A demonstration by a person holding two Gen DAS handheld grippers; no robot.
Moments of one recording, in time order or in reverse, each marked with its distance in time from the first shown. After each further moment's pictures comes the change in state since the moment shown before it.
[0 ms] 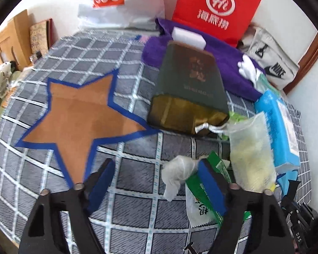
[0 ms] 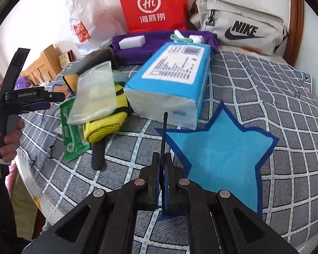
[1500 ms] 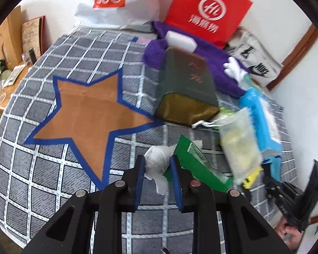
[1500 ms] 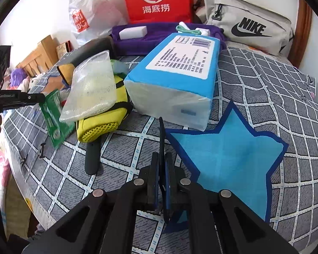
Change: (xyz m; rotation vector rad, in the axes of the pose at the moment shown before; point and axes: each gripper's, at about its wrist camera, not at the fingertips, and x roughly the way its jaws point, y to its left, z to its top) left arm -0.041 0.031 -0.008 0.031 -0.006 -0.120; right arm 0.016 0.009 0.008 -0.022 0.024 -0.019
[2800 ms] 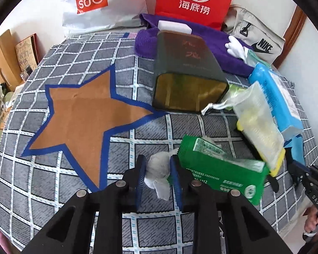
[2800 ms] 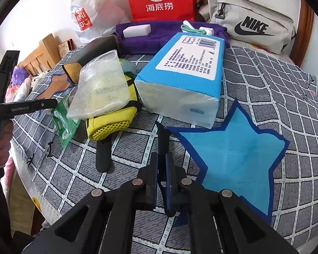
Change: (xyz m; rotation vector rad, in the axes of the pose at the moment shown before) left arm 0.038 -0.016 -0.012 0.143 0.020 0.123; right arm -0.005 0.009 0.001 -0.006 0.035 0.011
